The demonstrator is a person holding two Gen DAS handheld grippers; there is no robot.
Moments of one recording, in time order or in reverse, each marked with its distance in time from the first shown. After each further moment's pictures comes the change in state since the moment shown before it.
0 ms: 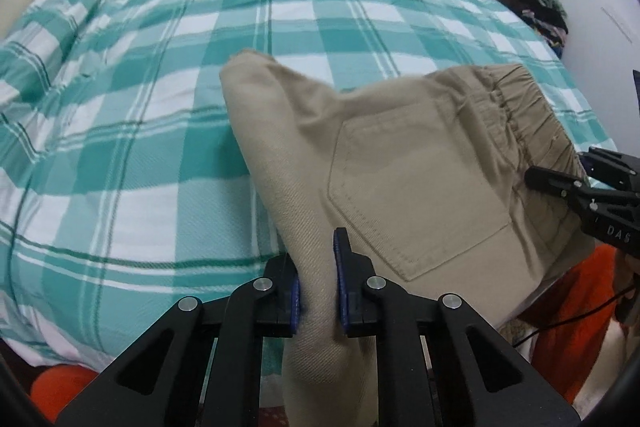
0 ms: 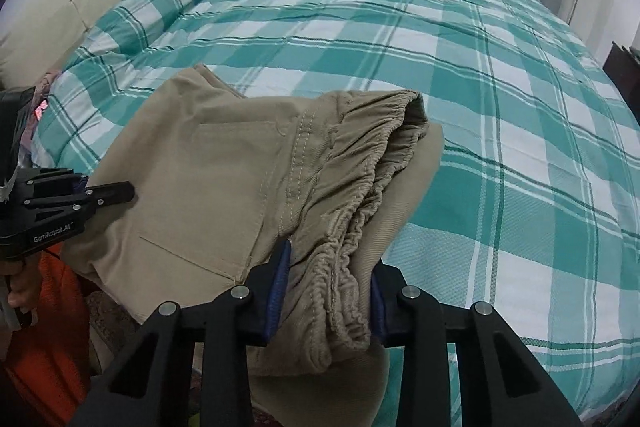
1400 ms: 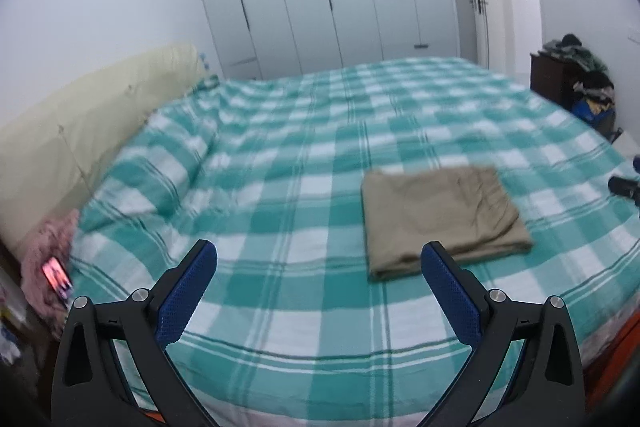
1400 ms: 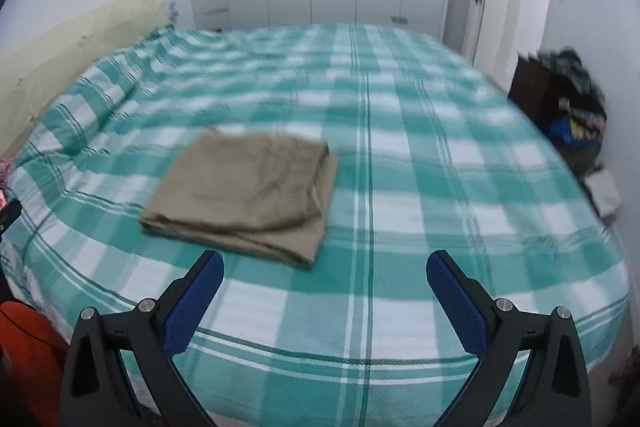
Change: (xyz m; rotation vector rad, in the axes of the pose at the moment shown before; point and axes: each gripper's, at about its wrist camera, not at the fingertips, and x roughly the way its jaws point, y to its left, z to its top) left arm -0.162 0.015 0.017 0.014 -0.496 0.364; right arm -0.113 -0.048 0.028 0.161 -0.298 -0.266
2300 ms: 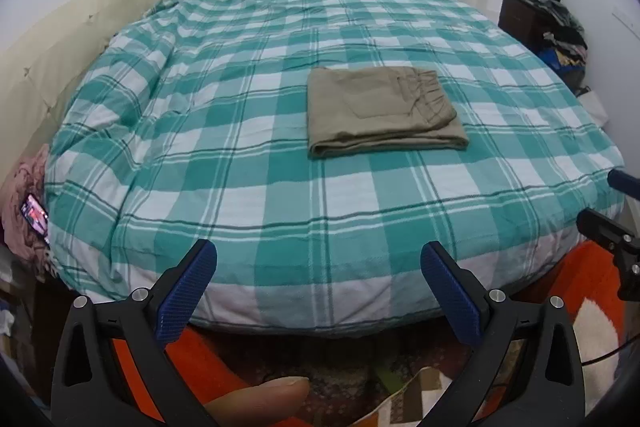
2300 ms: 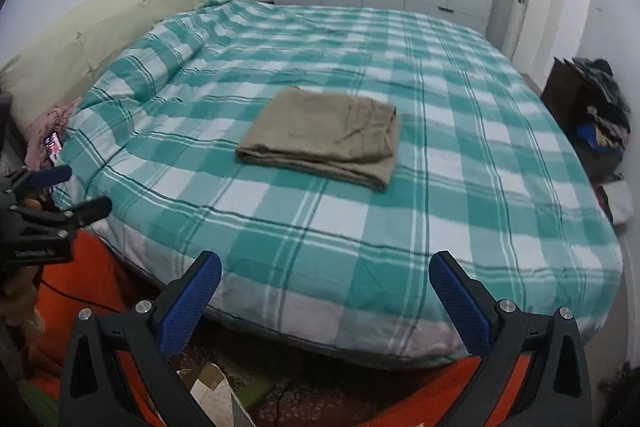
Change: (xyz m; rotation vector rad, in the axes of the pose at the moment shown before) left arm -0.046 -0.038 -0.060 0.004 0.345 -0.156; right arm -0.104 0.067 -0.076 -0.070 0.130 0.124
